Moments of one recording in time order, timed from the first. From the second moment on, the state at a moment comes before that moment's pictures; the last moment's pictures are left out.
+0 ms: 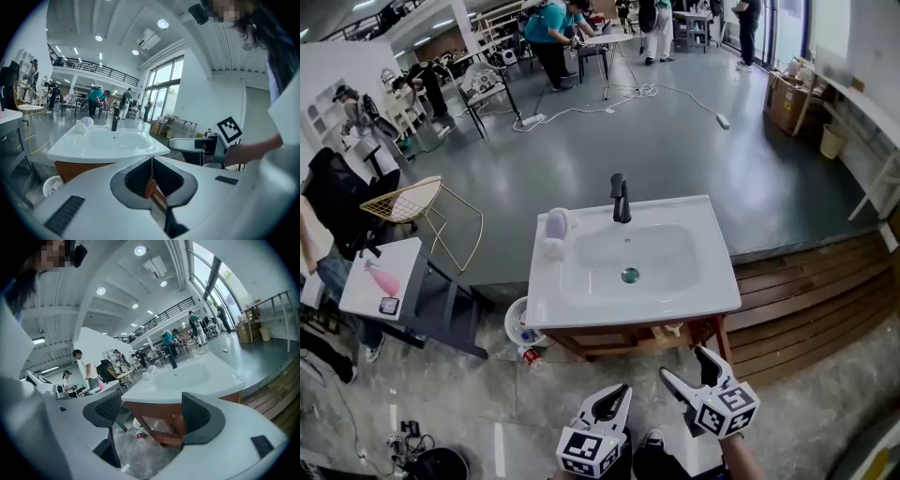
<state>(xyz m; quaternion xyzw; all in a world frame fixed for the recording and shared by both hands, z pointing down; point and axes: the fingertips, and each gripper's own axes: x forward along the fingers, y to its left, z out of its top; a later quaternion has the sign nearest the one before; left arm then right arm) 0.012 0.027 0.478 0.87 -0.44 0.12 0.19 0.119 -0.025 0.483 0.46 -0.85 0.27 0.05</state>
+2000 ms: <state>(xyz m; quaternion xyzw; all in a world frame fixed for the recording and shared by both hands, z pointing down) -0.070 0.161 0.398 0.86 -0.47 0.09 0.16 0.031 0.130 0.393 0.46 -0.87 0.19 0.04</state>
